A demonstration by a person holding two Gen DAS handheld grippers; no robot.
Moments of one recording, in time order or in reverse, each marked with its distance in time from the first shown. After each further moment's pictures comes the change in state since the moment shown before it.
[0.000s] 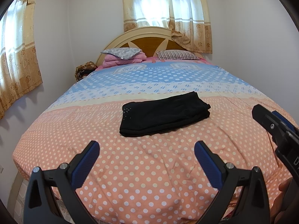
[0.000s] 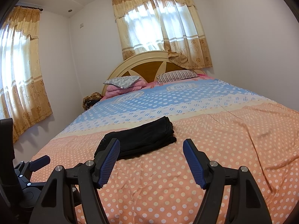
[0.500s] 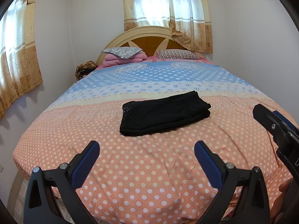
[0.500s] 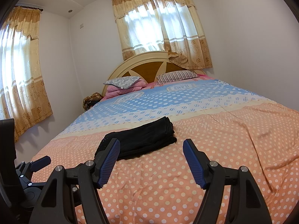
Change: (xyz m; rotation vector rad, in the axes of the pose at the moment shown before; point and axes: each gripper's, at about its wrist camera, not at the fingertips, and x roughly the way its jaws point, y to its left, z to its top) left arm 0.000 -0.001 0.000 -0.003 0.005 0.004; right arm 0.000 0.000 0.000 0.001 0.001 0.001
